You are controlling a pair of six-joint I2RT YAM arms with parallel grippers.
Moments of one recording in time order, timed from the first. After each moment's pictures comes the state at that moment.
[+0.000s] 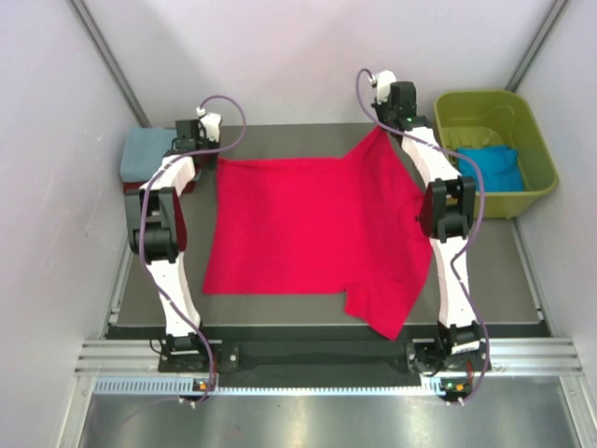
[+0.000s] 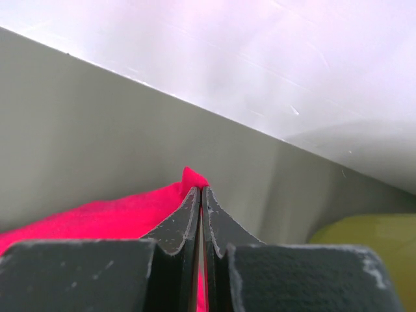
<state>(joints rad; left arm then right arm) 0.06 2.12 1.66 -0.21 0.17 0.23 0.18 2.49 2.36 -0.33 0.03 -0.31</state>
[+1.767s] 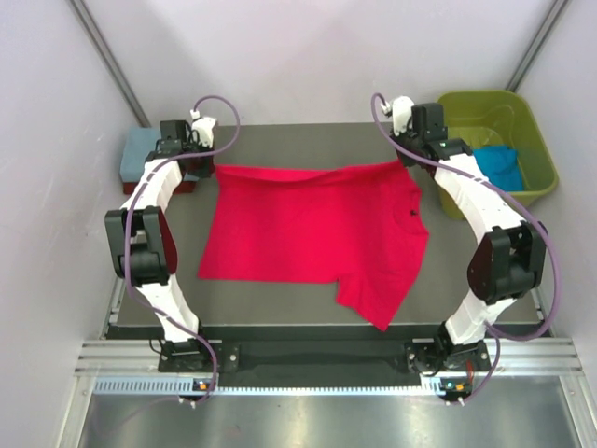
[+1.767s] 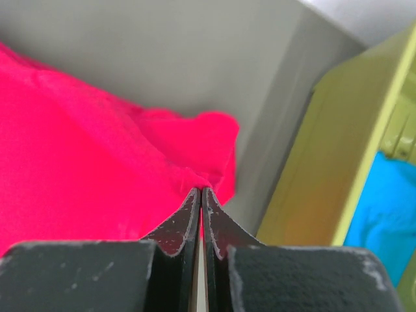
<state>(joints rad) 0.08 1.87 1.54 -0.42 0.33 0.30 0.23 1.71 1.57 -0.50 0.03 -0.35</state>
